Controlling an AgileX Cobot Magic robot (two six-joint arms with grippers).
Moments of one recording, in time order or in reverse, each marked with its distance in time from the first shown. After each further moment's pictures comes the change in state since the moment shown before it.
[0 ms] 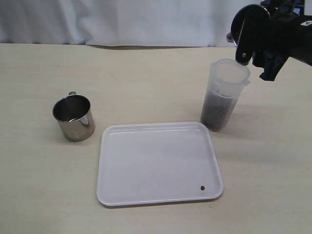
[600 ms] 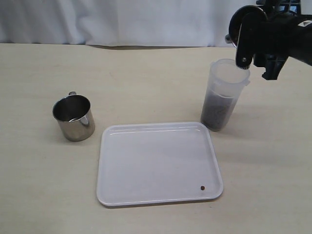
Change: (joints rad) left arm 0.000 0.000 0.000 0.000 0.000 0.000; right arm 0.000 0.000 0.000 -0.104 0.002 0.000
